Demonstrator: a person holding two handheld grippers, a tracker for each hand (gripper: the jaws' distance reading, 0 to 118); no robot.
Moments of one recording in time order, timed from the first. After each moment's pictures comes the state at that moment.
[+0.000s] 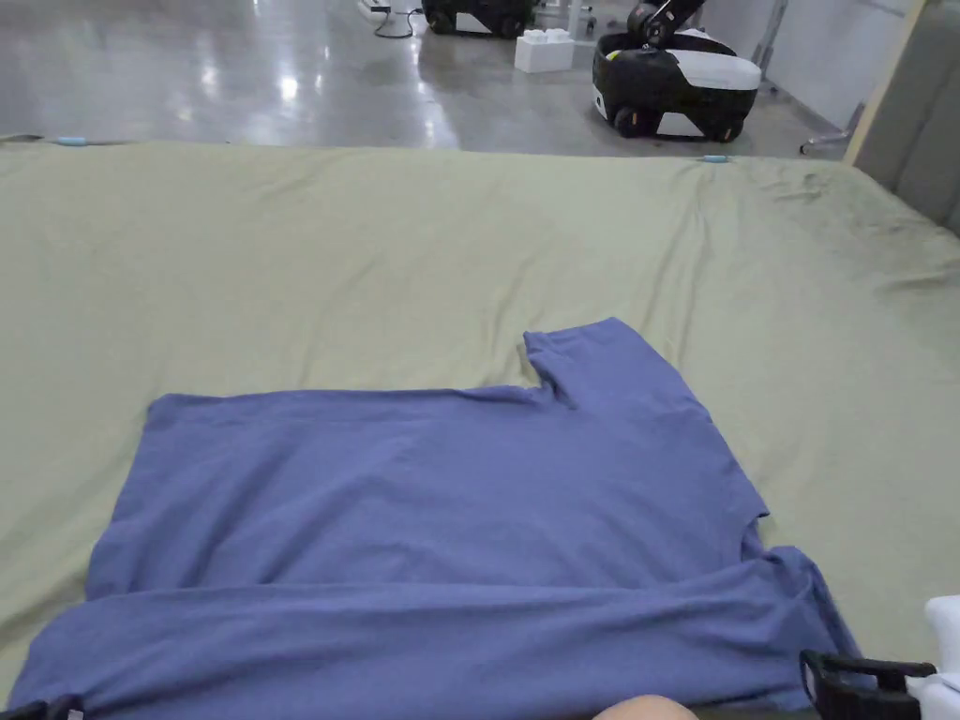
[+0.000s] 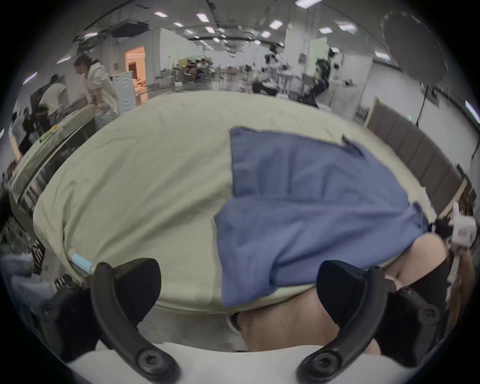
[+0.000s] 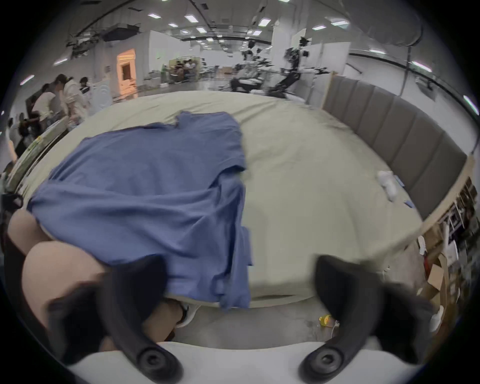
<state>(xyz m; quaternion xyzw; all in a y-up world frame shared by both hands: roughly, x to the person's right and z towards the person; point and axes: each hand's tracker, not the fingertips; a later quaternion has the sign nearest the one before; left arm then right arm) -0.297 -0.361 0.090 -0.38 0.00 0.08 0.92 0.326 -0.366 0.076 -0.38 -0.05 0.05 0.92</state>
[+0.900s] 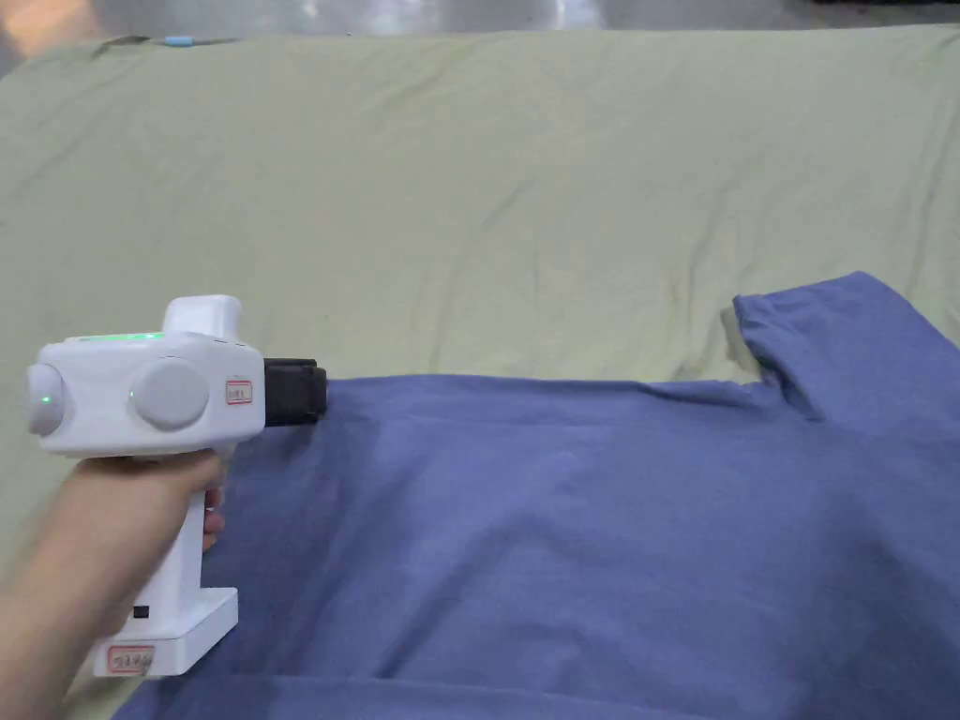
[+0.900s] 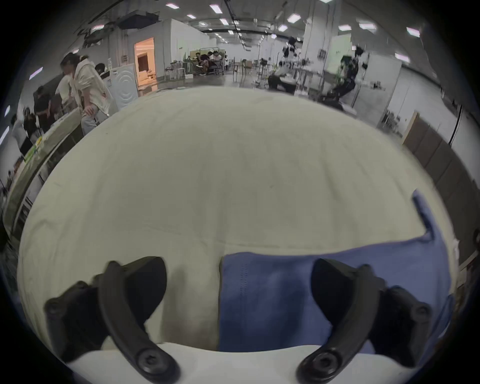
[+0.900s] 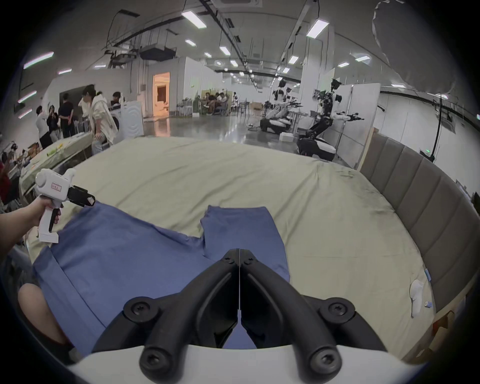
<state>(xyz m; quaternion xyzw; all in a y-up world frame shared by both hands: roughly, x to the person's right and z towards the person) -0.282 -0.423 -0.271 -0.45 0.04 0.01 0.89 0.247 -0.295 -0.155 -0.29 0.07 0.09 0.95</state>
